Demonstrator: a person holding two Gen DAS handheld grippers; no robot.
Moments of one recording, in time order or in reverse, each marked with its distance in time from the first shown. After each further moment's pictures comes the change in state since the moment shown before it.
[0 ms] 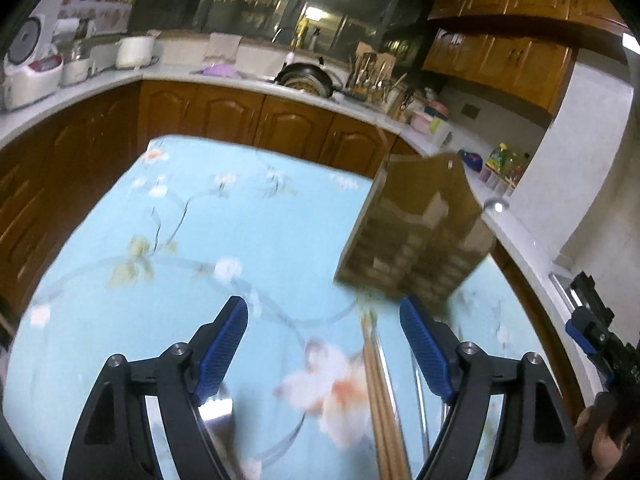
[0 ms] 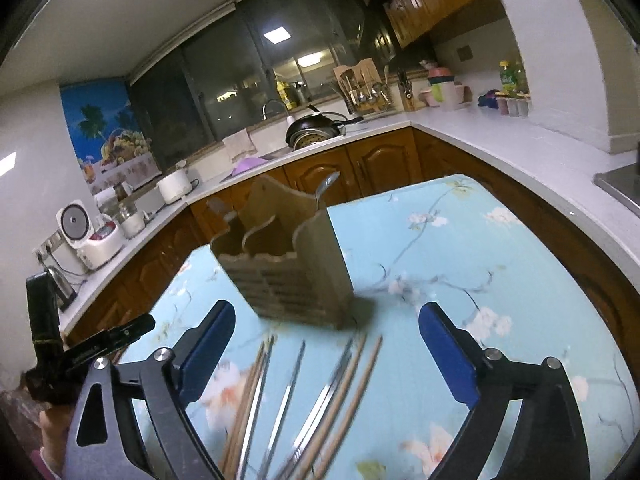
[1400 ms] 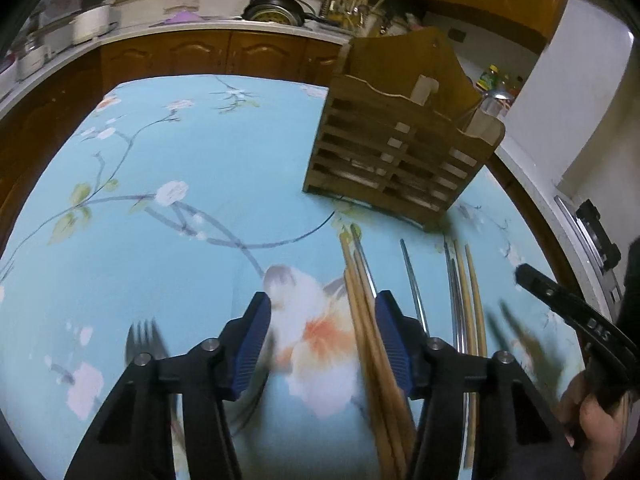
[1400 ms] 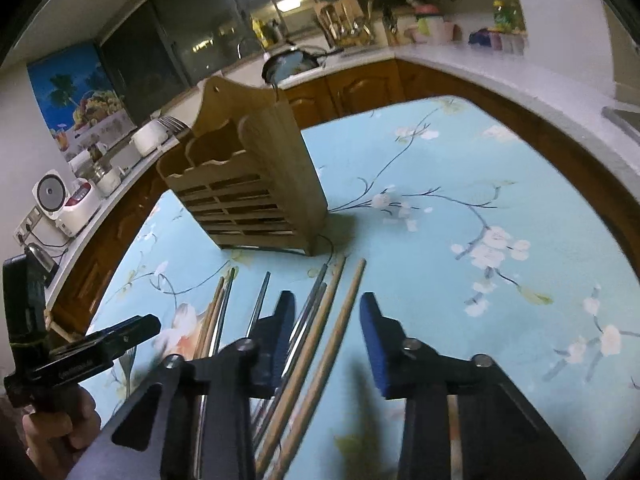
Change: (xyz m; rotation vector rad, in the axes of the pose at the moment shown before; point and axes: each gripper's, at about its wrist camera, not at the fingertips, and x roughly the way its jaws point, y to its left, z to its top) left arm 0.046 -0.031 0.009 0.100 0.263 -0.019; right arm 0.066 -0.020 -0.037 0.046 0.254 -0.038
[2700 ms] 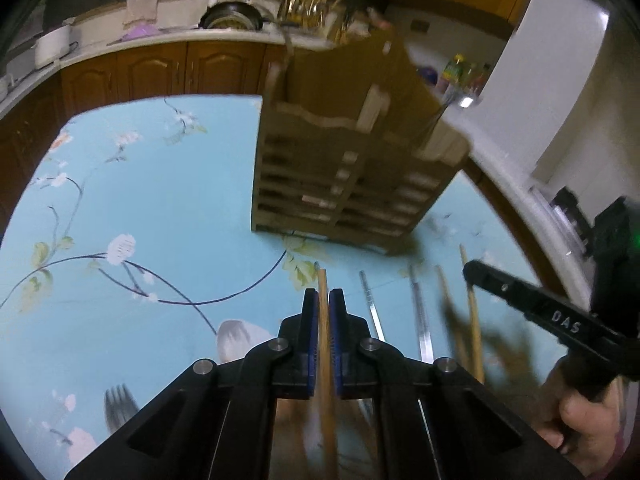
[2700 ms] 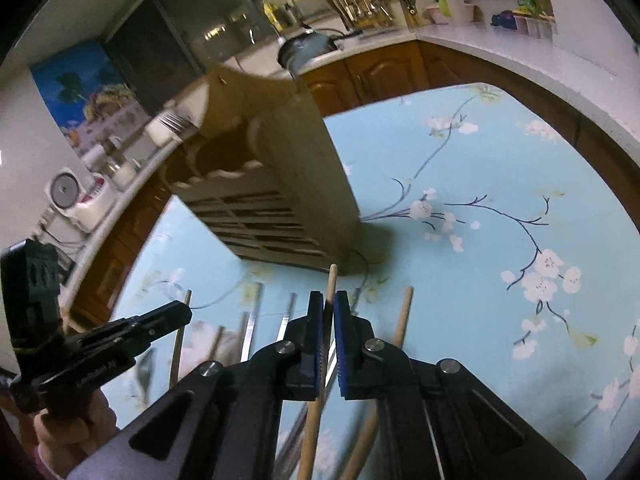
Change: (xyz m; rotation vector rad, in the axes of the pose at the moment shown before) left arm 0.045 -0.030 0.033 0.080 0.000 -0.090; right arm 0.012 0.011 0.025 0.011 0.050 0.093
